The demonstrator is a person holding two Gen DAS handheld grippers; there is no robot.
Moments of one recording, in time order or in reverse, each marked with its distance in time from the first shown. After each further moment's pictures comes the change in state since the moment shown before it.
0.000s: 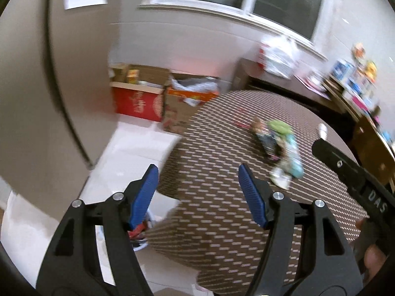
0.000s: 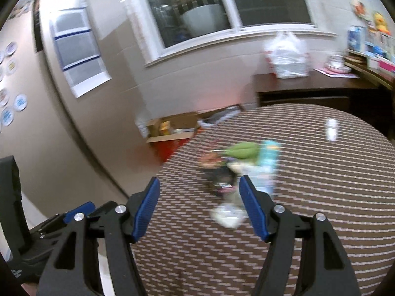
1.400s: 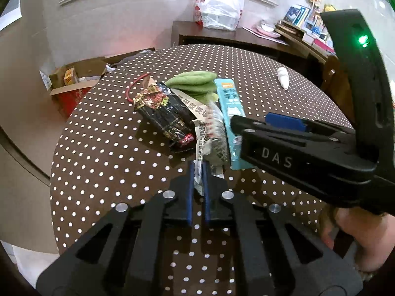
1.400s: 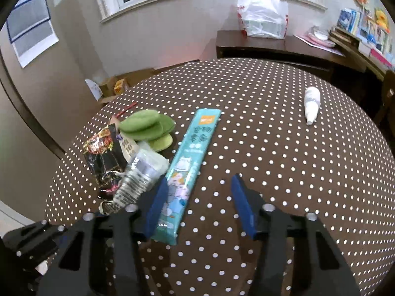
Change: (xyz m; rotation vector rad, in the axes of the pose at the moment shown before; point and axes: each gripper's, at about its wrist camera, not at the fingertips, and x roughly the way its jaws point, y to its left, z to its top) left arm 0.101 -0.106 -0.007 0.240 0.162 -0.186; right arm 0.108 -0.075 0.010 -0.055 0.282 -0.201
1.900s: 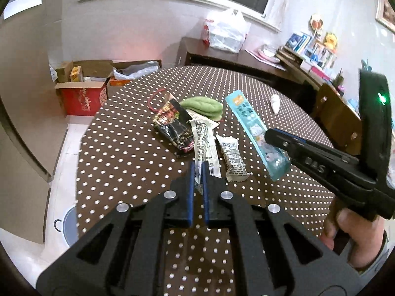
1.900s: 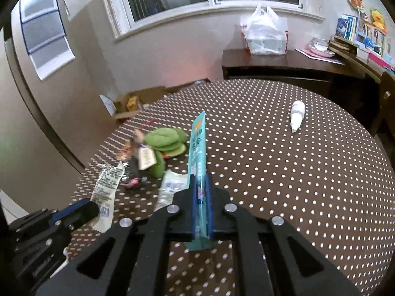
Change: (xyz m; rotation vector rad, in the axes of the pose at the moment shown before) left arm -0.056 0.023 -0.008 -0.113 -0.100 -0.050; right arm -0.065 -0.010 -0.022 0.031 -0.125 0.088
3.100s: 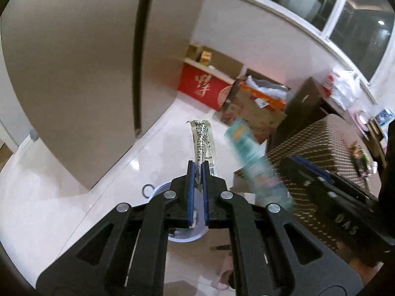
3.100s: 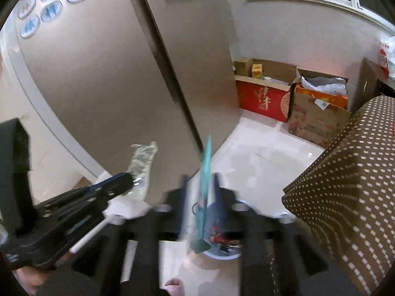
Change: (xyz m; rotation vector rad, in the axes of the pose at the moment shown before) left arm -0.124 0.301 -0.096 -0.466 -0.064 0.412; right arm 0.093 0.348 -0.071 -0.365 0.182 0.416
